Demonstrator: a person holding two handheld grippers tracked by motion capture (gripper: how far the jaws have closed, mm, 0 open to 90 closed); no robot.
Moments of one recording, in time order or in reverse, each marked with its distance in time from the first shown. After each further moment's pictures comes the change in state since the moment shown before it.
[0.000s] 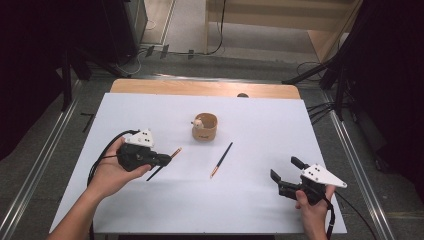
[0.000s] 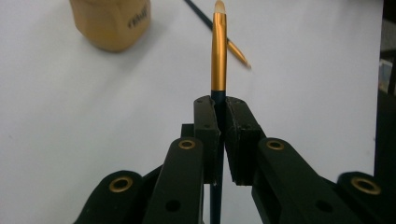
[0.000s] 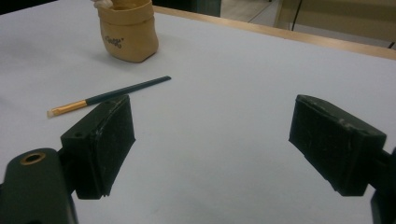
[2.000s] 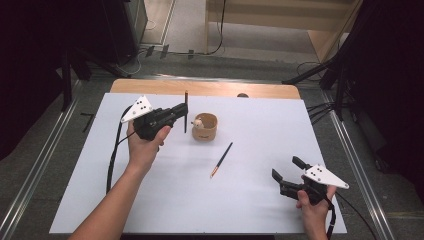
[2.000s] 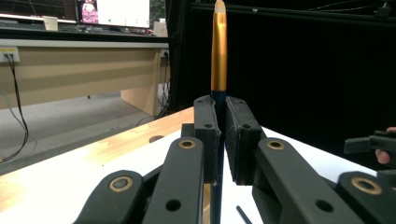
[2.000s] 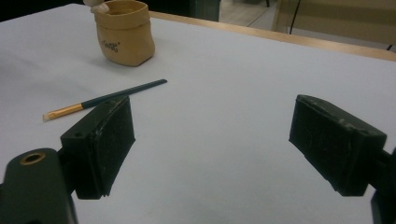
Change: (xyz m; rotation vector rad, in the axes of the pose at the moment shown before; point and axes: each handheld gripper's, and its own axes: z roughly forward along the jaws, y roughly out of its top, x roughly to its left) left arm 0.031 0.053 0.029 -0.686 0.167 -0.098; right arm -0.005 -0.004 0.000 -0.027 0.000 0.010
